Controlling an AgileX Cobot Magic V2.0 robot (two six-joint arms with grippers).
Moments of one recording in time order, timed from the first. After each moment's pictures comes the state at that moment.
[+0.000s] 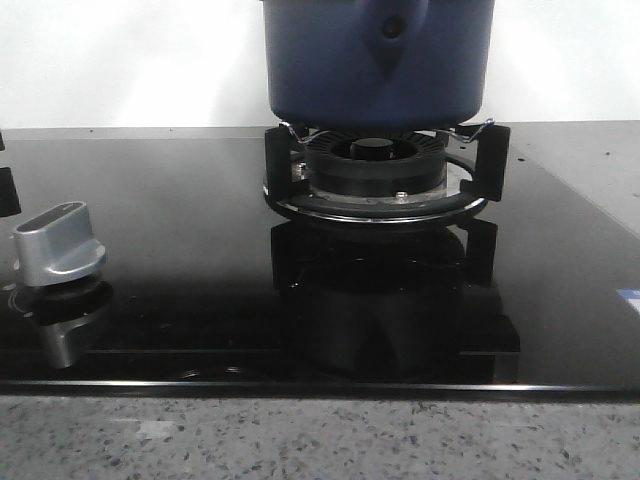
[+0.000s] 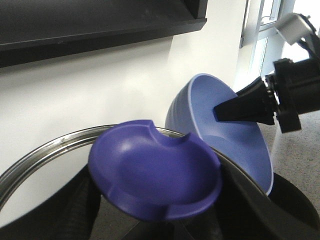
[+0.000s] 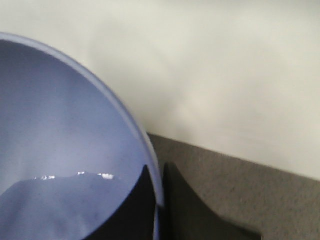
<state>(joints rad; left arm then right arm) 0.01 1.51 -1.44 -1.49 0.98 1.52 0.30 1.55 -1.51 0.00 0.37 0.00</state>
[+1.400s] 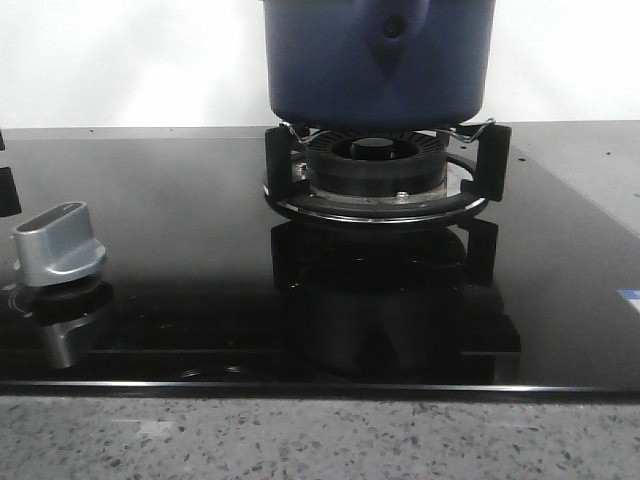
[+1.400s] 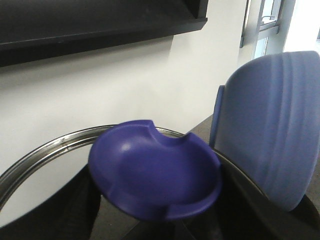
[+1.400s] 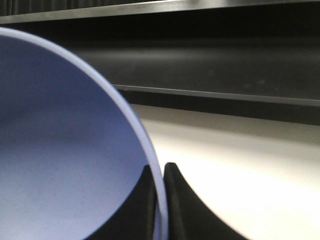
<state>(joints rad) 0.01 1.51 -1.44 -1.49 0.98 1.52 0.30 1.46 -0.94 -0.10 -0.84 -0.06</state>
